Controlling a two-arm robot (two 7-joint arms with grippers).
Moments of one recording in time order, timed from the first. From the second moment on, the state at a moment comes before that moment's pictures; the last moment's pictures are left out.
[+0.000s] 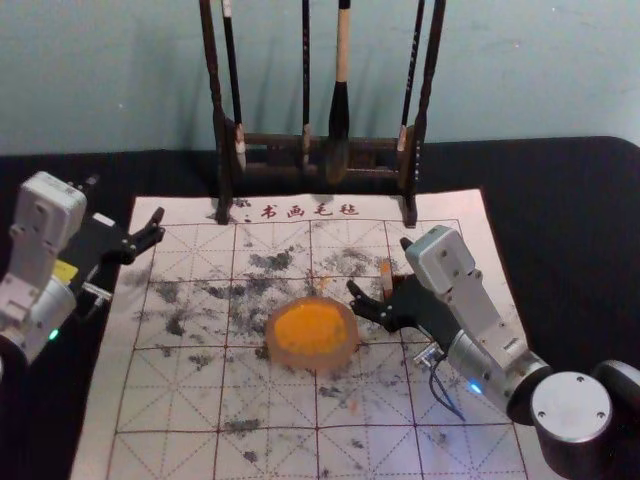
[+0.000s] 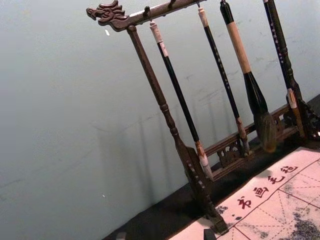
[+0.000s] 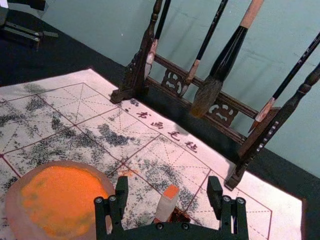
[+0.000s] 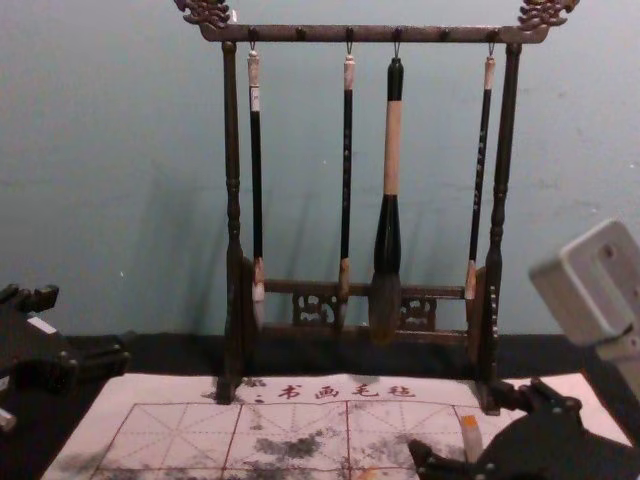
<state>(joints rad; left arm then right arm) -0.20 0.60 0.45 -1.41 -0.25 -0.12 0.03 0.11 0.39 -0.54 -1.56 0.05 0.09 0.03</state>
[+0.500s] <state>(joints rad) -0.20 0.60 0.45 -1.41 -0.25 -0.12 0.03 0.11 0.39 -0.54 -1.56 0.05 0.09 0.03</state>
